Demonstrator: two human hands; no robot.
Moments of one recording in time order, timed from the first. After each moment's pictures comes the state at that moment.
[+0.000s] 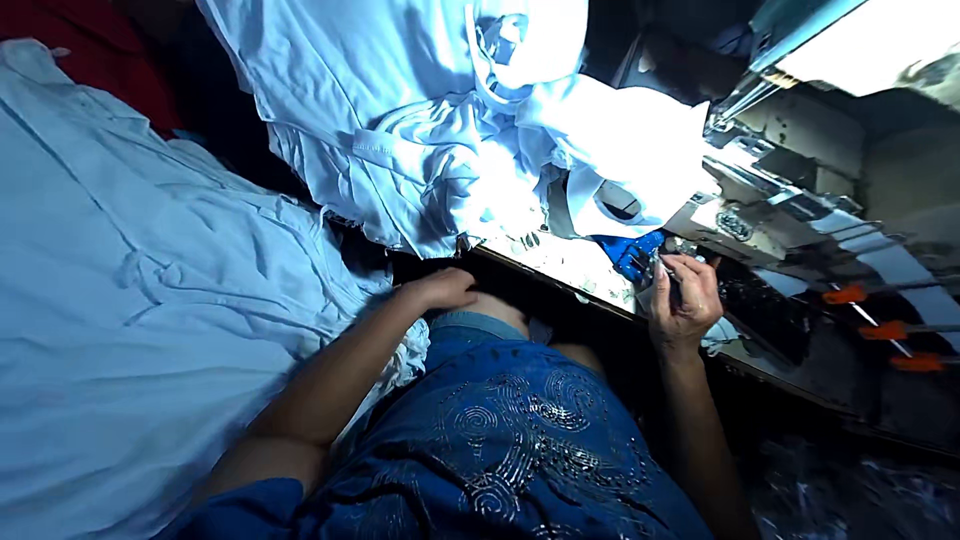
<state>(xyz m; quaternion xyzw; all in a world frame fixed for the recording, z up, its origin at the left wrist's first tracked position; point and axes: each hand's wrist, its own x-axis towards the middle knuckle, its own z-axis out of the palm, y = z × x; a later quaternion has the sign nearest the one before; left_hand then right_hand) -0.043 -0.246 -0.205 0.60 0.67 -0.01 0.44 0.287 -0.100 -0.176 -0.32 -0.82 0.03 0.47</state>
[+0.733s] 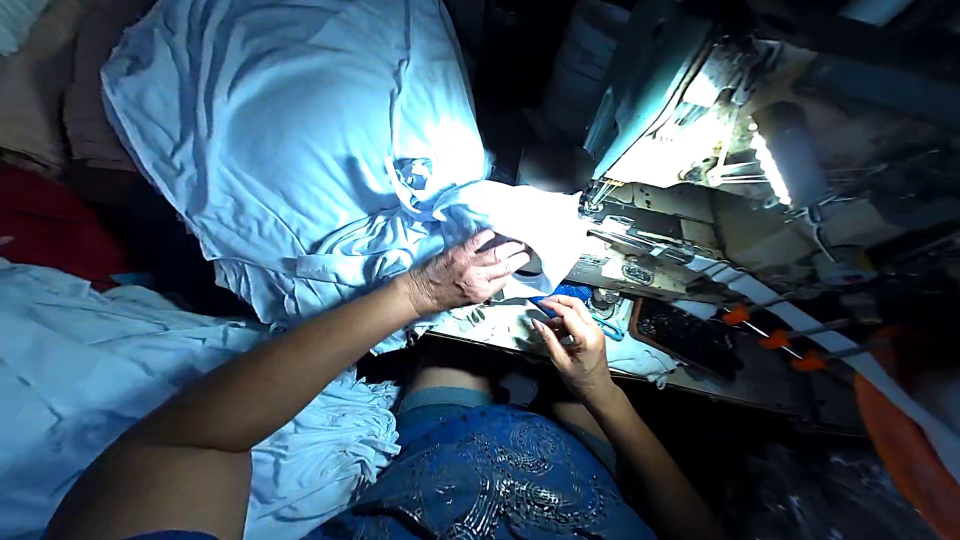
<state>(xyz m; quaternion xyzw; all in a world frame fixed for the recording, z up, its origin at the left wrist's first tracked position) -0.029 -0.127 -0.092 0.89 0.31 0.19 -0.26 0.227 -0.126 -0.149 -0.28 -0.81 0.25 0.44</state>
